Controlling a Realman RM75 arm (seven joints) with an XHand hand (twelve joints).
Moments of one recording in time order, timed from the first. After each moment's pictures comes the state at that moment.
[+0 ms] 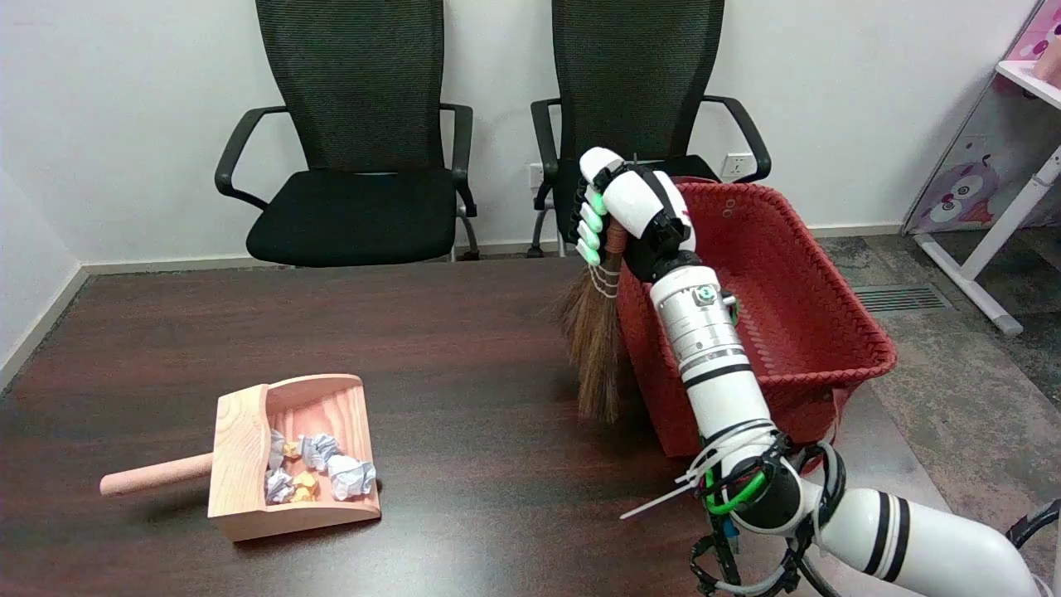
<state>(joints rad) 0.19 -1.02 0.77 -1.65 1.58 -0.97 -2.56</state>
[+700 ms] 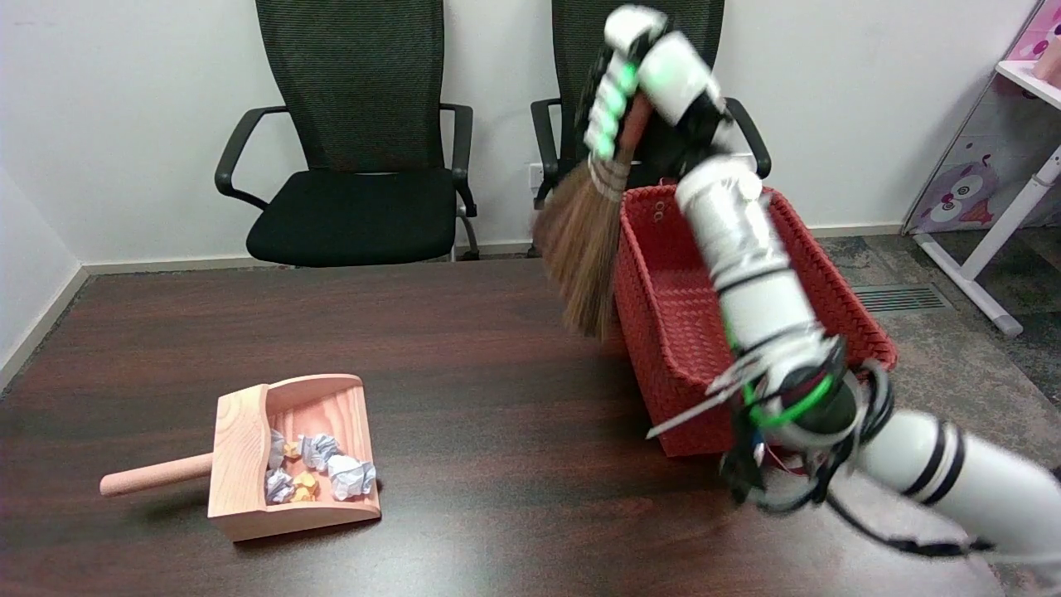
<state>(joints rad) 0.29 -0.93 0.93 -1.84 1.71 -0.80 -2.54</state>
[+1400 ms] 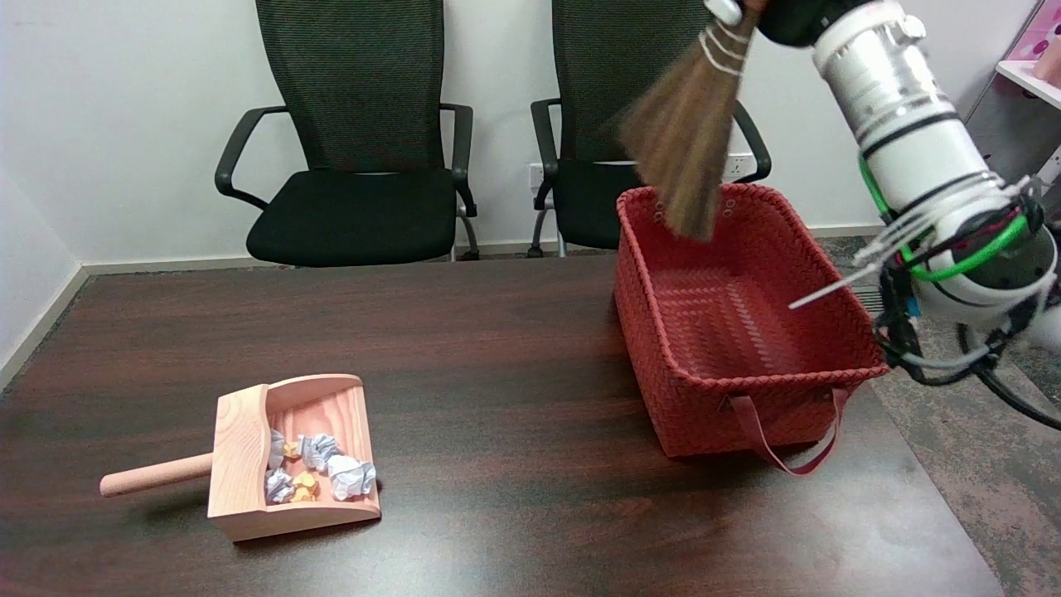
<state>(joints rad) 0.48 -0.43 1.01 -1.92 2.13 -0.72 -2.48</state>
